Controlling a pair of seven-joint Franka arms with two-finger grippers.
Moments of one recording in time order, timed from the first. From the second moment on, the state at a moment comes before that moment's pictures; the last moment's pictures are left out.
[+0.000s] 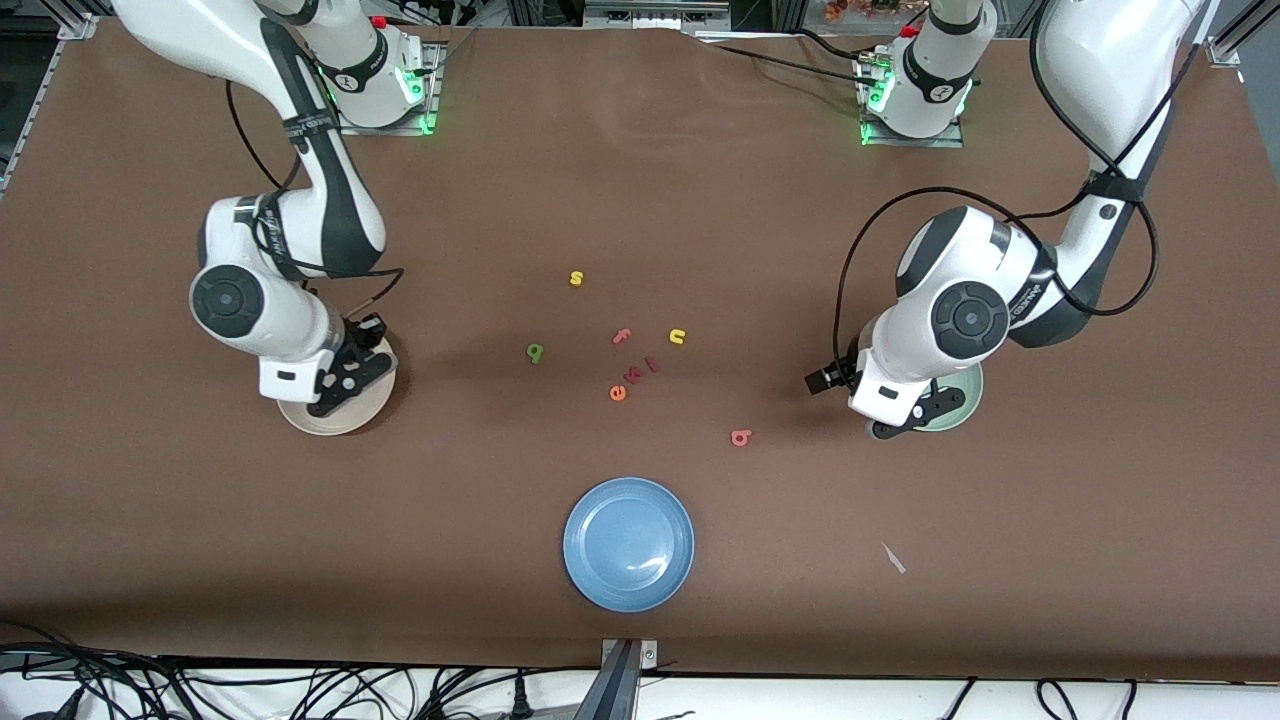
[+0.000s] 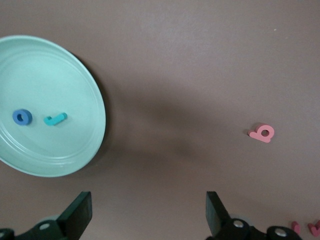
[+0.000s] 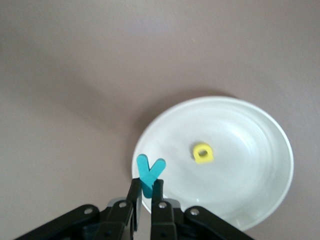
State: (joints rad) left arm 0.12 0.56 -0.54 -1.66 0.18 1.98 -0.94; right arm 0.40 0.37 -0.25 -1.94 0.05 2.13 -0.53
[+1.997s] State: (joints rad) left arm -0.17 0.94 -0.40 -1.27 0.27 2.12 -1.81; right arm 0.44 0.45 -0.15 -1.96 0.23 2.26 0.15
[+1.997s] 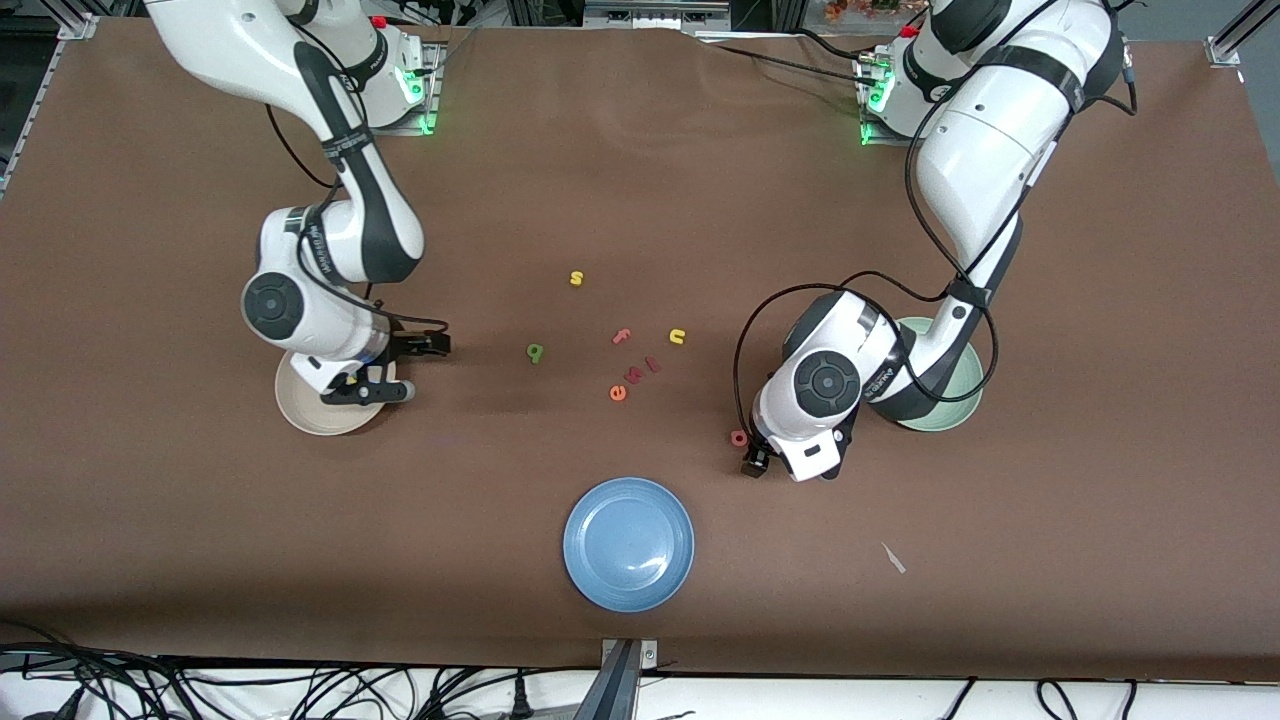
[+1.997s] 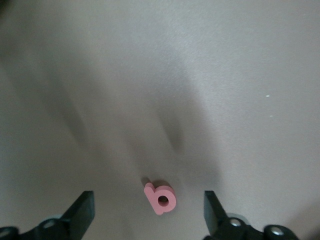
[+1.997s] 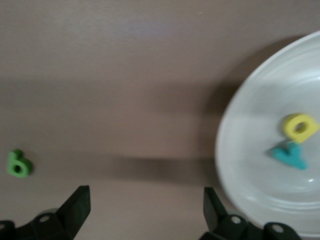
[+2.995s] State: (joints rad) left arm -0.17 0.99 -0.40 -1.27 0.27 2.21 -1.92; right arm 0.69 0.56 -0.14 -1.94 0.23 2.48 0.74
